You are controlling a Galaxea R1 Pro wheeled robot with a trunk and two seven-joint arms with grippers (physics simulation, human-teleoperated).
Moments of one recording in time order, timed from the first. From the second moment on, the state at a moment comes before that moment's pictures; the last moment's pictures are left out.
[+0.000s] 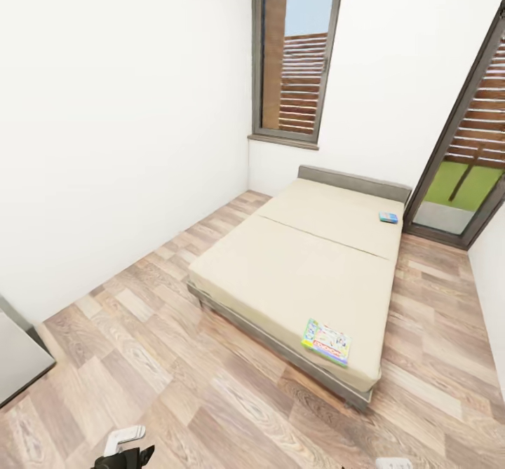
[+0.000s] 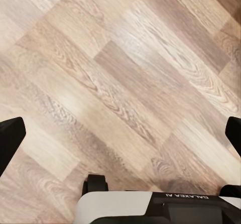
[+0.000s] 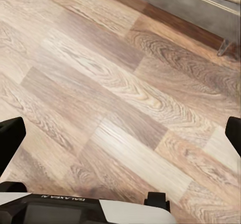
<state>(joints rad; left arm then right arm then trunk) -0.37 0.15 0.21 -0.29 0.04 0.01 -0.31 -0.16 -0.14 -0.01 -0.49 -0.19 -0.15 0.34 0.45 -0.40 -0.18</state>
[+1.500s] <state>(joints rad) -0.37 0.15 0.21 -0.29 0.04 0.01 -0.31 -0.16 -0.15 -0.01 -0.49 -0.19 -0.15 0.34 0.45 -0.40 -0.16</state>
